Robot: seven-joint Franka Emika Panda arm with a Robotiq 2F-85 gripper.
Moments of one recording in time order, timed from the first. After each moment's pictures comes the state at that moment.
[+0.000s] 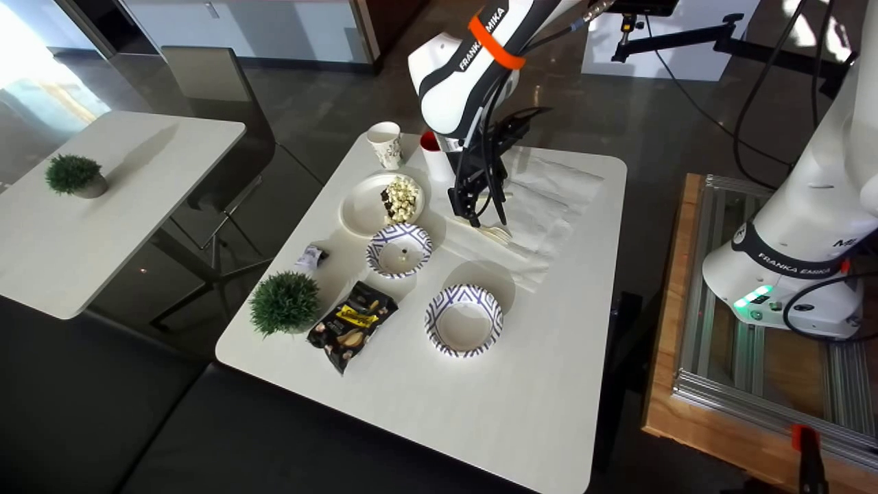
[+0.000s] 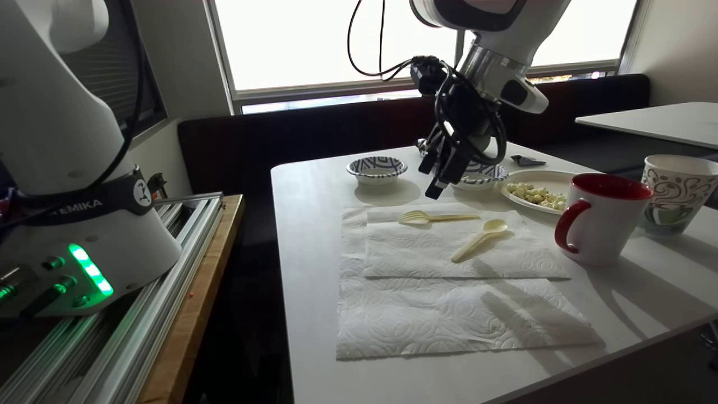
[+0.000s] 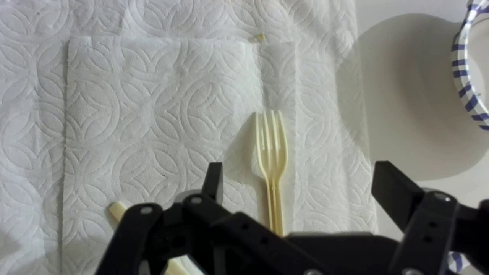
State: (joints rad) arm -0.01 0.41 0.02 -2.09 0.18 2.13 0.12
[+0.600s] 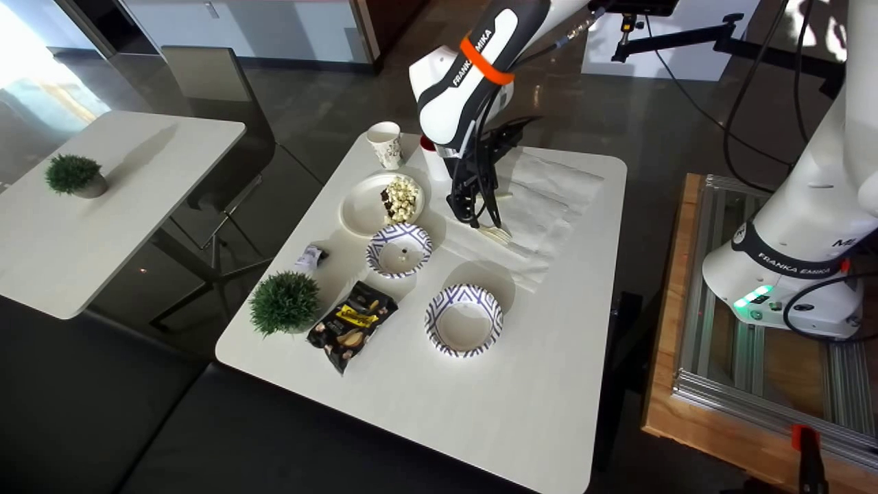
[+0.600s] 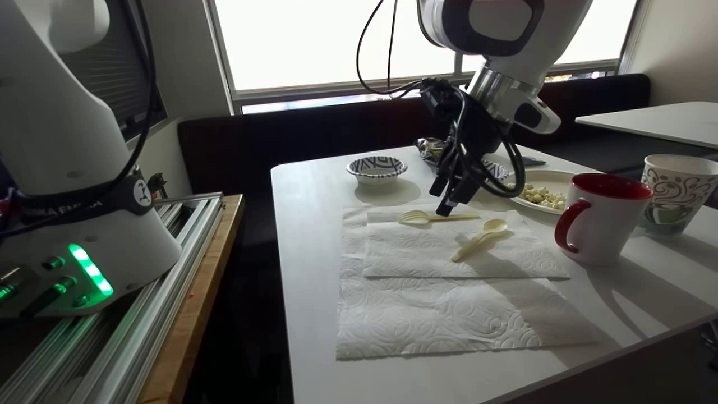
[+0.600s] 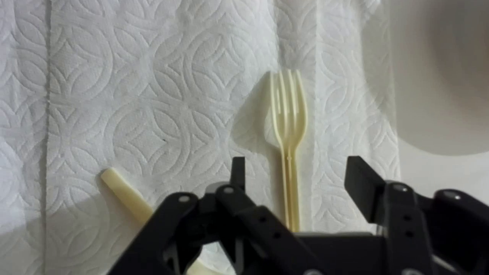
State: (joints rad) arm -0.03 0.49 0.01 -2.05 0.18 2.20 0.06
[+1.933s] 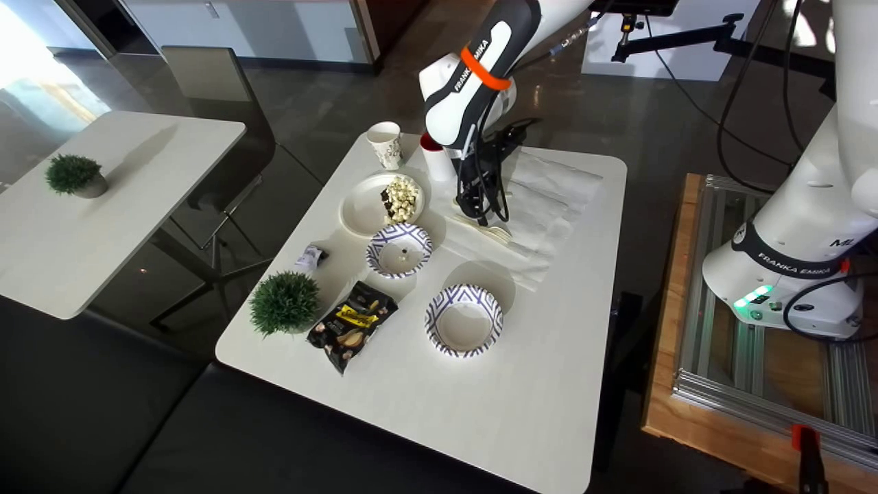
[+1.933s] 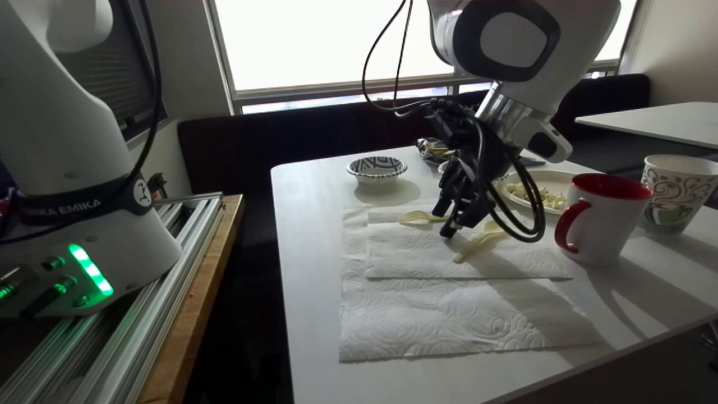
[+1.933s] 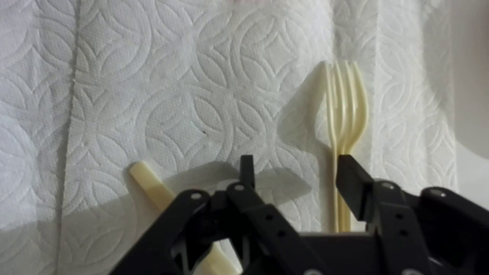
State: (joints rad) arm -0.07 0.56 0.01 -2.02 0.18 2.20 -0.05
